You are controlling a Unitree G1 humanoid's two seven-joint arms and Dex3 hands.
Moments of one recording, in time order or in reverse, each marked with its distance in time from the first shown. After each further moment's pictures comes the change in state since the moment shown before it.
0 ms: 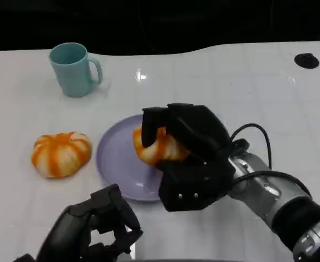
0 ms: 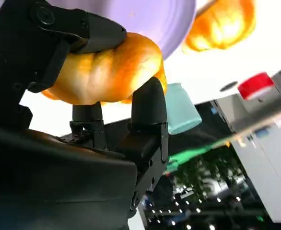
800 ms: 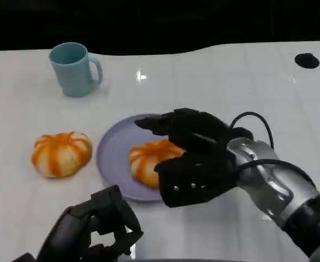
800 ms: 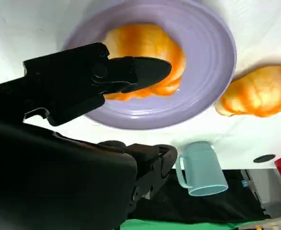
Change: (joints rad) left arm 0.010 0.000 -0.001 -0.026 0.000 0.031 0.000; right arm 0.077 -0.123 0.053 -0.403 0.009 0.339 0.476
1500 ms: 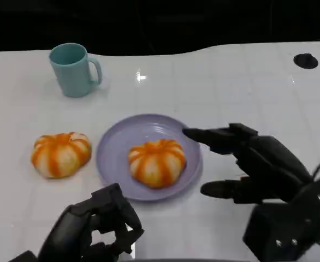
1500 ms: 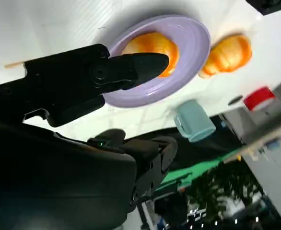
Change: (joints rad) left arm -0.004 -0.006 0.001 -0.006 -0.001 0.015 0.002; right arm 0.486 -0.203 -0.261 -0.500 0.189 -0.189 -0.066
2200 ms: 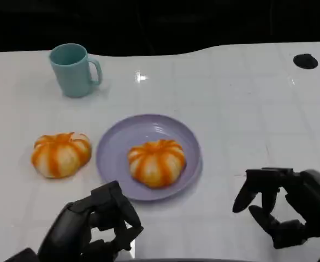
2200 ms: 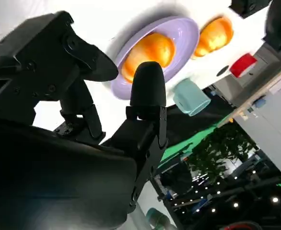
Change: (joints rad) left arm -0.013 0.001 0.005 0.007 0.002 0.000 0.000; right arm 0.265 -0.027 -0.147 -0.059 0.105 -0.232 -0.077
